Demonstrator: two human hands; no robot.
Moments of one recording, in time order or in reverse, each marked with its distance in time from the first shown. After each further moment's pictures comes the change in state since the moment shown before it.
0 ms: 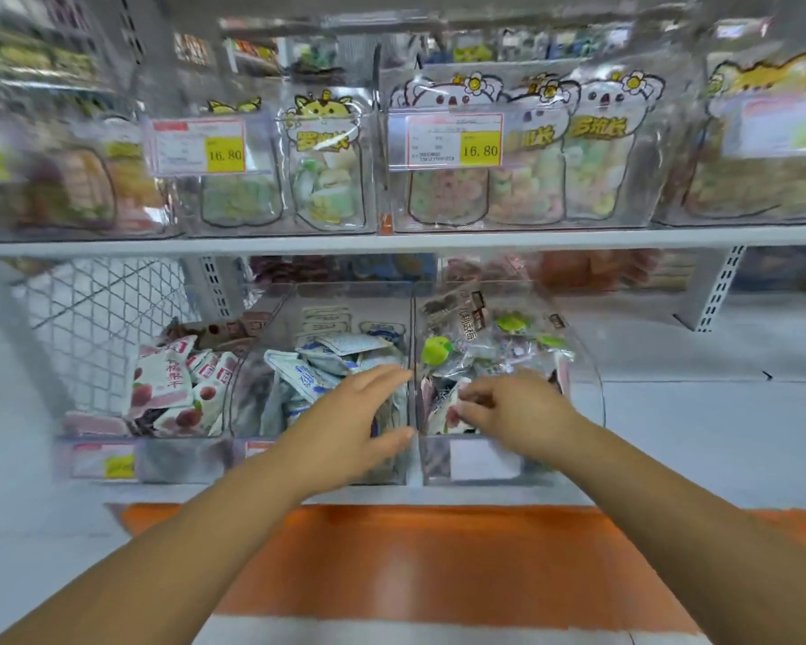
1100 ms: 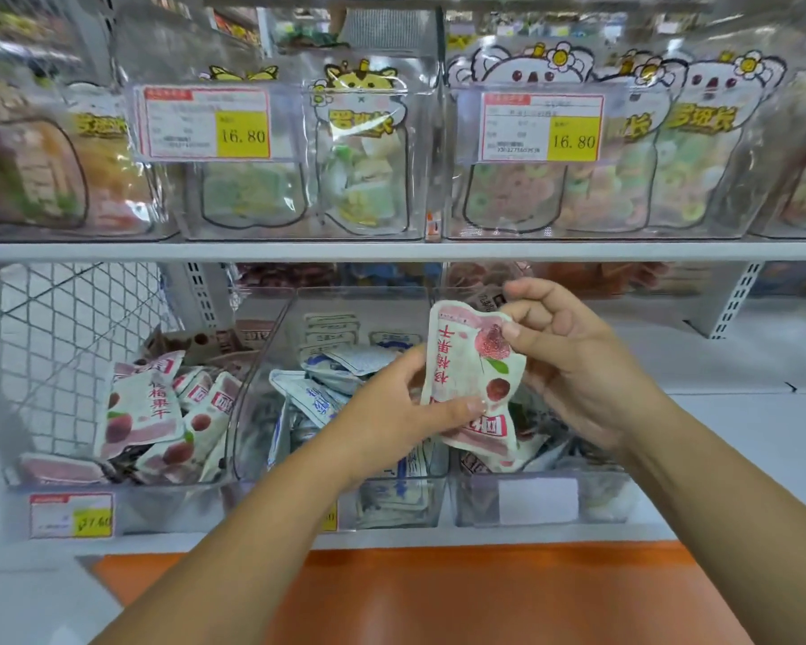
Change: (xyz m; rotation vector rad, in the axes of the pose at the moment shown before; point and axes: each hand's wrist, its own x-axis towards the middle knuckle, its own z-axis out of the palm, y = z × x) left_hand 0.042 -0.007 -0.017 -1.028 -0.011 -0.040; right_hand 0.027 -0.039 -0.037 1.562 0.162 -0.267
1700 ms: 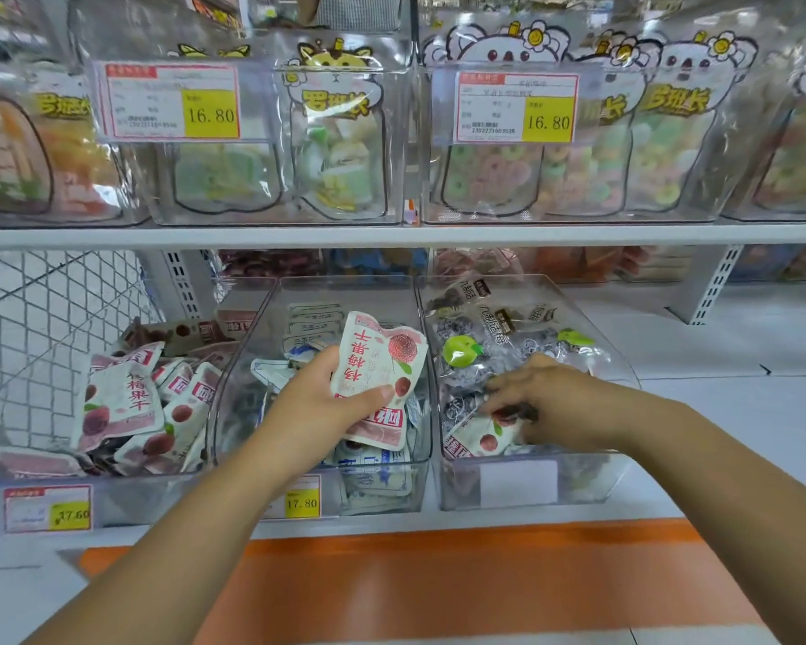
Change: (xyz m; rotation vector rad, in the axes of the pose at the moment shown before) left_hand -0.019 -0.021 -0.027 0.144 0.305 -0.129; right_hand -0.003 0.022 -0.061 -1.790 -0.490 0.282
